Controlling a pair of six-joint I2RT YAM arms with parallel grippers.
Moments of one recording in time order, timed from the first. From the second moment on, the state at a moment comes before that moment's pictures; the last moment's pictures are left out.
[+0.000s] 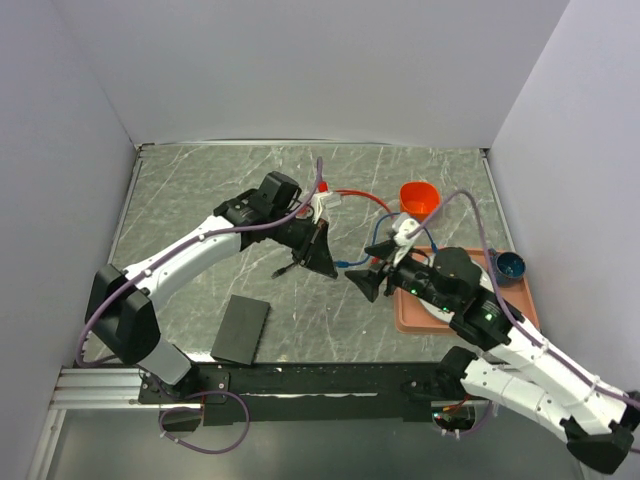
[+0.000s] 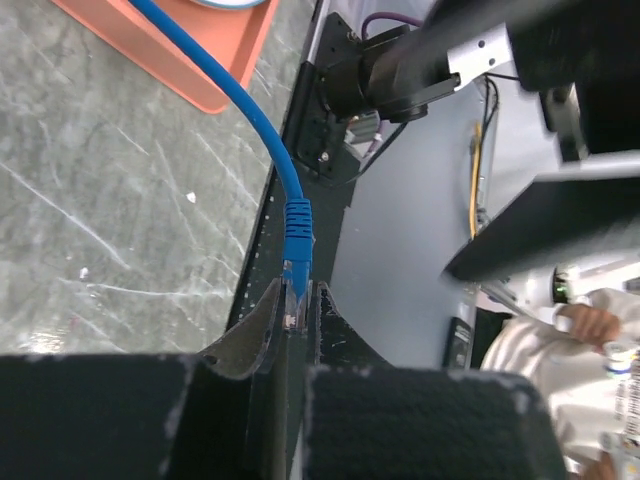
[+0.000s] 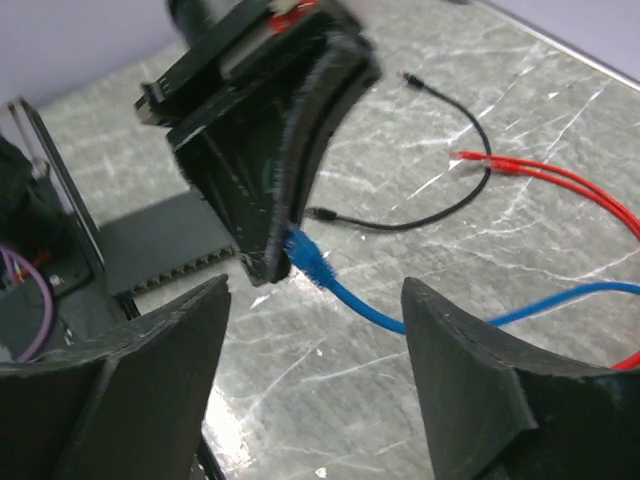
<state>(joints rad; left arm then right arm) -0.68 1.54 1.31 -0.56 0.94 -0.23 0.79 0.67 0.74 -0.23 -0.13 0.06</state>
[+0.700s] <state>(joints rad) -0.68 1.58 1.32 -0.62 0.99 -0.24 0.93 0.80 0.76 -0.29 0.06 -0.05</state>
